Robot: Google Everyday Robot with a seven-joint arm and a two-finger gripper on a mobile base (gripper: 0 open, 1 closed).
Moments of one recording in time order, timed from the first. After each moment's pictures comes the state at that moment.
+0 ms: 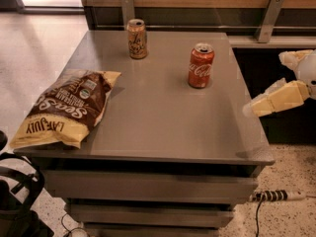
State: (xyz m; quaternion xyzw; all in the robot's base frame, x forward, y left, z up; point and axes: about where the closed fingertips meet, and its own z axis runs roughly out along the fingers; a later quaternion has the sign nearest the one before) arm 0.492 -0.227 0.936 -0.40 0.80 0.14 0.42
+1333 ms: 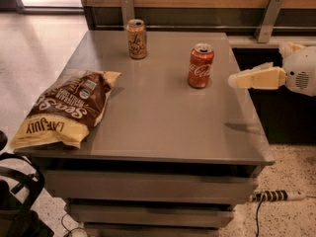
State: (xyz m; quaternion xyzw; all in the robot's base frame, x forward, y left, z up) arm 0.568 -0.233 0.942 -0.28 0.76 0.16 0.56
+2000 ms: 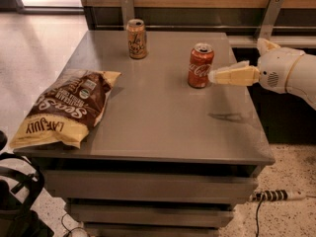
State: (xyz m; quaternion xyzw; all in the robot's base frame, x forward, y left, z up) arm 0.601 -0.201 0.934 -0.29 0.72 0.18 0.61
